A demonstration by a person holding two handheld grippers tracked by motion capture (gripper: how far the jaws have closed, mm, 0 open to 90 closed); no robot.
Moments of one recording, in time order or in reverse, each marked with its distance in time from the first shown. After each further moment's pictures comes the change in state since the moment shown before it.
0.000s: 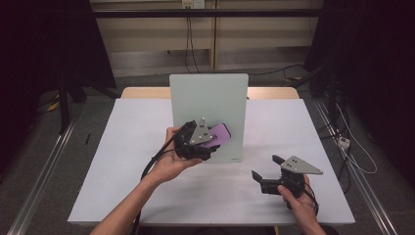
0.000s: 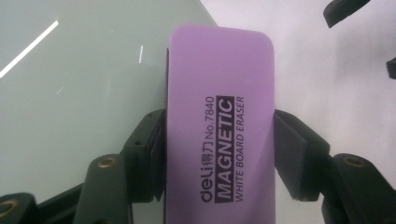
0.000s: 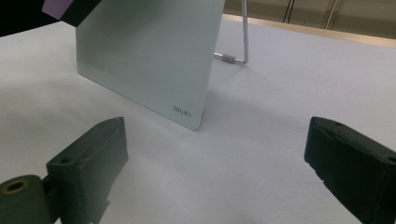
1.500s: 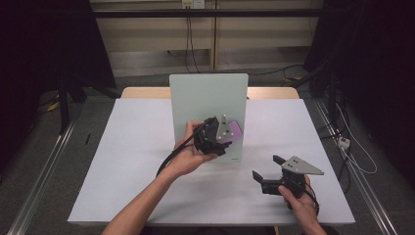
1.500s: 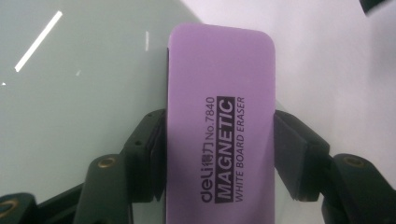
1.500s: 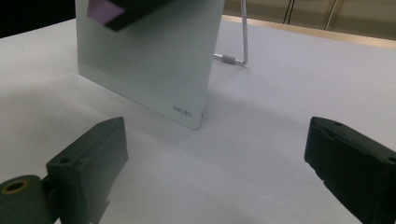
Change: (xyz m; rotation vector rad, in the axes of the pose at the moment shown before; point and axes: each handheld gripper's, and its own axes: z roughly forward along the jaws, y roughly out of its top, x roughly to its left) left arm -0.002 0.034 0.036 0.101 0.053 0.081; right arm -0.001 0.000 -0.002 -0.005 0.002 -0.002
